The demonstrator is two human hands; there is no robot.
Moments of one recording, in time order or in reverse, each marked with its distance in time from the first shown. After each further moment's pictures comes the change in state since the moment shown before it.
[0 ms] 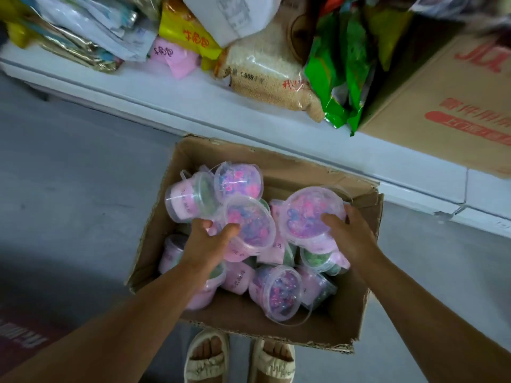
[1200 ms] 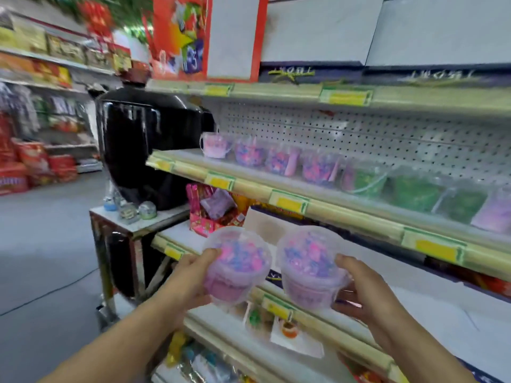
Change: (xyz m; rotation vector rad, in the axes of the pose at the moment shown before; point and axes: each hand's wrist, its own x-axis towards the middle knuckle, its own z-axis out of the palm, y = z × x) left_hand -0.497 0.460 -0.440 -0.547 0.043 0.644; right_hand -0.541 -0.511 -0.334 0.484 -0.188 -0.789
